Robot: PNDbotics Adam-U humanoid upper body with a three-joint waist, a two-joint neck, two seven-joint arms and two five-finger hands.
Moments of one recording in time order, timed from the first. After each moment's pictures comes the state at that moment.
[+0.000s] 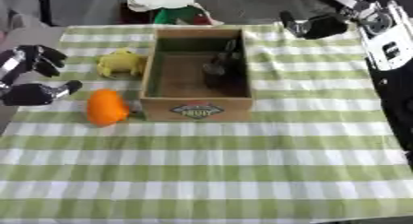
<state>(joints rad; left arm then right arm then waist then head) -0.46 0.65 -0.14 -1.36 -0.19 -0.11 -0.29 -1.00 -0.31 -0.03 -1.01 0.64 -0.57 0.44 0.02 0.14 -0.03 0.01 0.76</state>
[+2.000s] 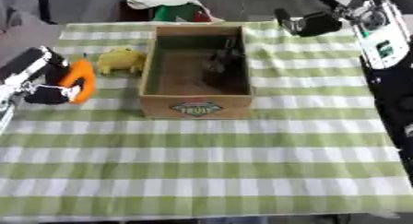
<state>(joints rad) -0.52 0.62 -0.09 -1.40 -0.57 -0.01 -0.22 -0.99 -0.29 -0.04 -1.02 0.66 -0.56 0.44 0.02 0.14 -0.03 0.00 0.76</state>
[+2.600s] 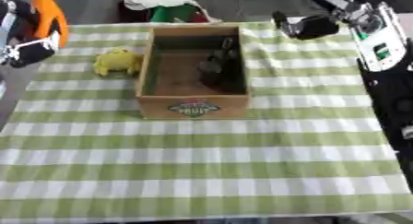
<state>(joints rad) -0.64 0.62 -0.11 -1.34 -0.66 0.04 0.19 -0.99 -0.27 -0.03 -1.01 0.67 -0.57 0.46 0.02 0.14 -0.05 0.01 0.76</state>
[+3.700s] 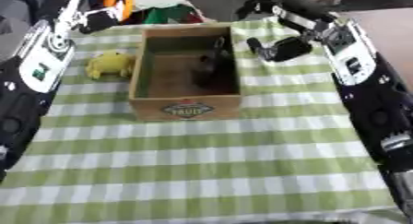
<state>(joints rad) -0.85 0.48 -0.18 -1.16 -0.63 -0.08 0.14 -1.01 -0.16 0.04 -0.97 0.68 -0.61 0.53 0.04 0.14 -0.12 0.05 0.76</state>
